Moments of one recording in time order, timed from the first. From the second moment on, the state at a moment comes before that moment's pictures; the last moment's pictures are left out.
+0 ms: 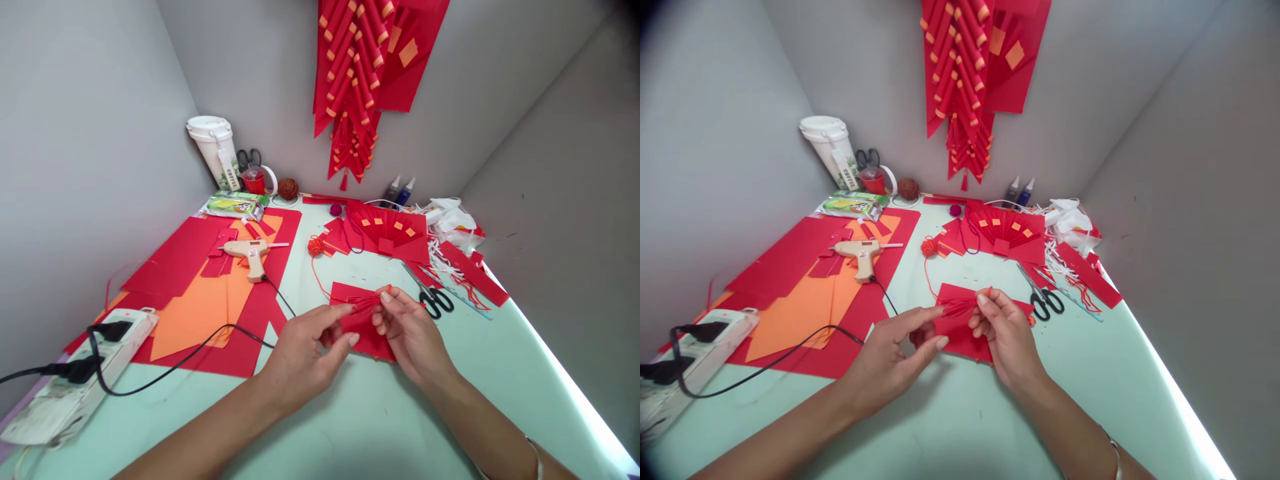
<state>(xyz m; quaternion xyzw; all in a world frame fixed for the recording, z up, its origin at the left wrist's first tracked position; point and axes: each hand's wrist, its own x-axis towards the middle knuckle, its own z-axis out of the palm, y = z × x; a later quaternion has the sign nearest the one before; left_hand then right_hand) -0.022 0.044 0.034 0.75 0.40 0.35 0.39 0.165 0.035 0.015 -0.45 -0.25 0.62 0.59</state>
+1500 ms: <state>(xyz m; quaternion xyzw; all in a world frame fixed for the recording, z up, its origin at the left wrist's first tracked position) -0.020 0.041 0.040 0.77 0.37 0.27 0.45 0.158 0.032 0.015 -0.43 -0.24 0.66 0.57</state>
